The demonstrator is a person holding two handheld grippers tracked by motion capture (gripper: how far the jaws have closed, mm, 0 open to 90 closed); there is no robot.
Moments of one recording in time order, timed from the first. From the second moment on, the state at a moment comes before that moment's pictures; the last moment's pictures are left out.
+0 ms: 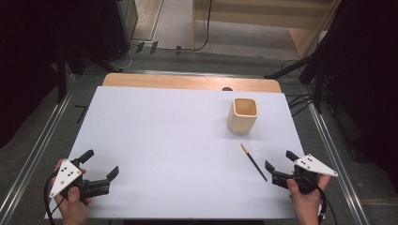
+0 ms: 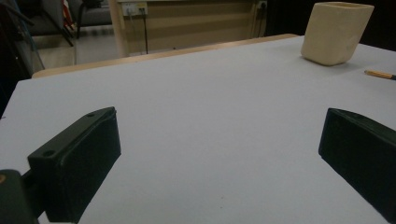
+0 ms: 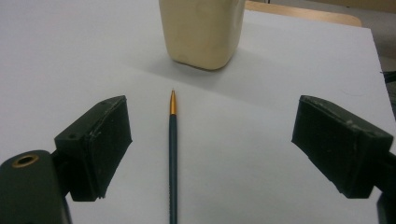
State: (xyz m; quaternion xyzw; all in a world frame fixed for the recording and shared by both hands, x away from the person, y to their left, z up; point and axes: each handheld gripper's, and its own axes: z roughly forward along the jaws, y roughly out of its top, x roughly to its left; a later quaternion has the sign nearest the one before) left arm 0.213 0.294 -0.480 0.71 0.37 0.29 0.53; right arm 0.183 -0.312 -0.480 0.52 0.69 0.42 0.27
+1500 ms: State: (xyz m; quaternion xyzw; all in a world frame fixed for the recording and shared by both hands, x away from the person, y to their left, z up) left arm 0.213 0.287 -0.482 0.71 0.37 0.28 0.53; right arm 0.242 -0.284 -0.453 0.54 0.76 0.31 0.20
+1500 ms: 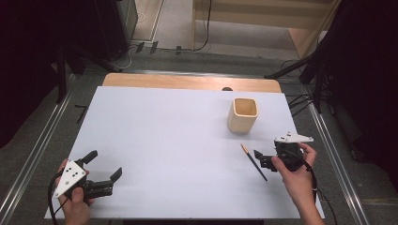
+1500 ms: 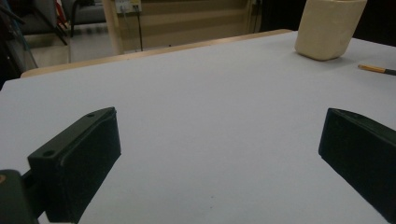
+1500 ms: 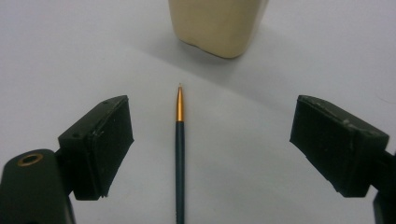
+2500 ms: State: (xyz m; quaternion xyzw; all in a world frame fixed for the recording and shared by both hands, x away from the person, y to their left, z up) left arm 0.213 0.288 -0.482 0.71 0.37 0.28 0.53; right arm 0.273 -0.268 -0.454 0.55 0.80 0.20 0.13
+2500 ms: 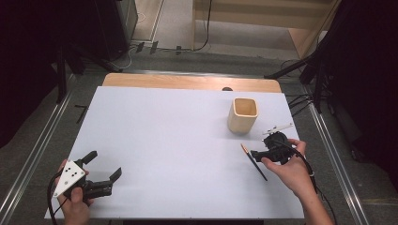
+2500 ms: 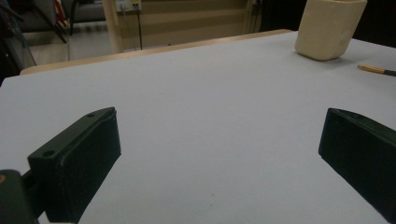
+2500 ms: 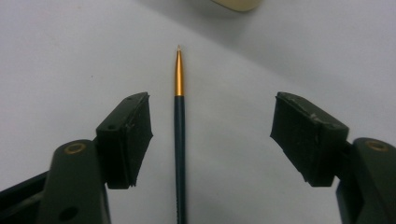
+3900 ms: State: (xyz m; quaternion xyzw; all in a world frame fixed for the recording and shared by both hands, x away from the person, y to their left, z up) left arm 0.214 0.286 -0.484 0.72 0.37 0.27 0.52; right arm 0.289 -0.249 -0.484 0.54 0.83 0.09 0.05
